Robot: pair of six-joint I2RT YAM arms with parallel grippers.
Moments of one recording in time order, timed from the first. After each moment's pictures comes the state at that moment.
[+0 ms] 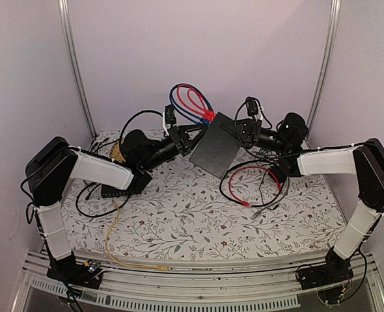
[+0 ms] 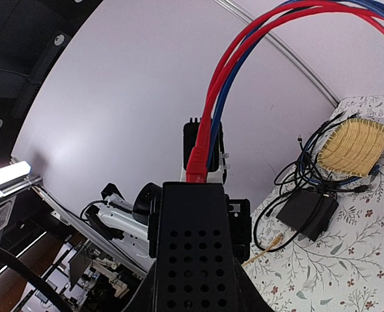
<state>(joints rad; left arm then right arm) -0.76 1.91 1.07 1.26 0.38 -1.13 0.50 1.71 1.01 1.02 -0.85 1.13</state>
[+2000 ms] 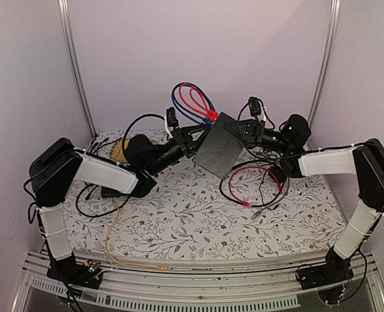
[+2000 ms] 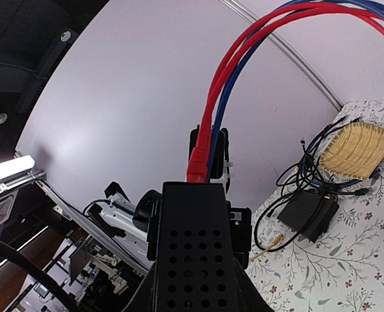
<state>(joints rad) -0.81 1.93 1.07 1.32 0.26 -1.17 0.48 1.71 0.99 1.08 -0.88 1.13</state>
